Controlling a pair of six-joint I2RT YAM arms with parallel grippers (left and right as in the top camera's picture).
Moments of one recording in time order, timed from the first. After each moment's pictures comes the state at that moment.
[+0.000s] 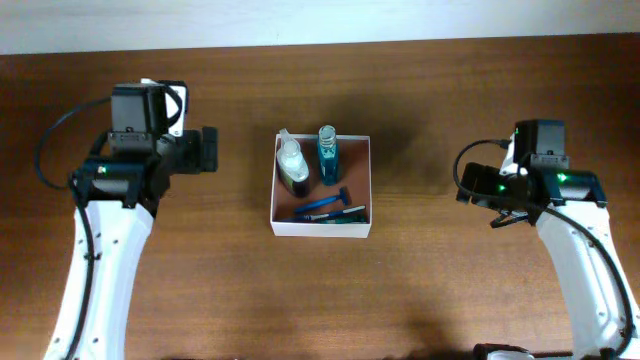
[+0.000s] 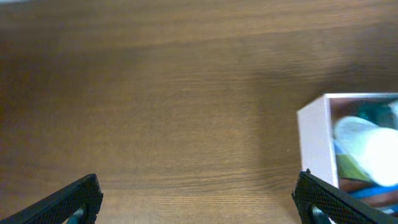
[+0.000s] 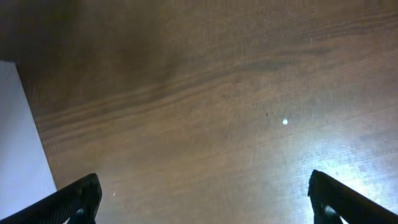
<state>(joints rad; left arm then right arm) -0.06 1.41 1.37 -0.83 -0.10 0.03 -0.12 1.36 1.08 -0.90 -0.01 0.23</state>
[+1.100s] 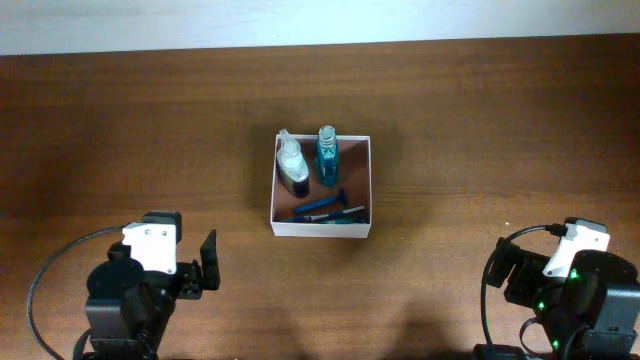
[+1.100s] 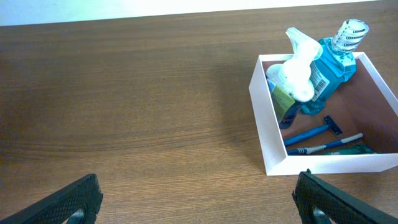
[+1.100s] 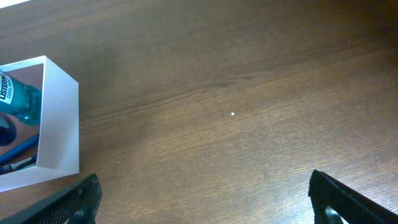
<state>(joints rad) -0.05 0.52 0.77 -0.80 0.02 0.02 -0.12 0.55 0.98 -1.17 0.08 0.18</state>
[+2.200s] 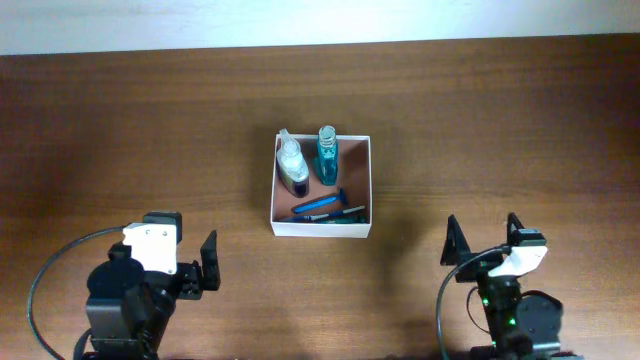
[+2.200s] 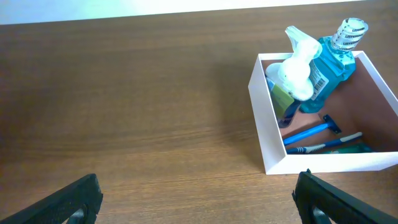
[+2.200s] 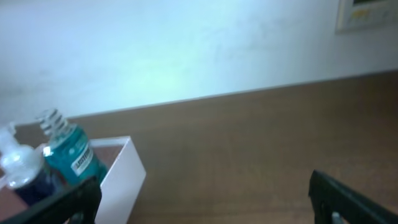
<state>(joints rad) -0.05 0.52 0.77 -0.80 0.03 0.02 0.03 0.01 0.11 -0.17 -0.02 0.18</state>
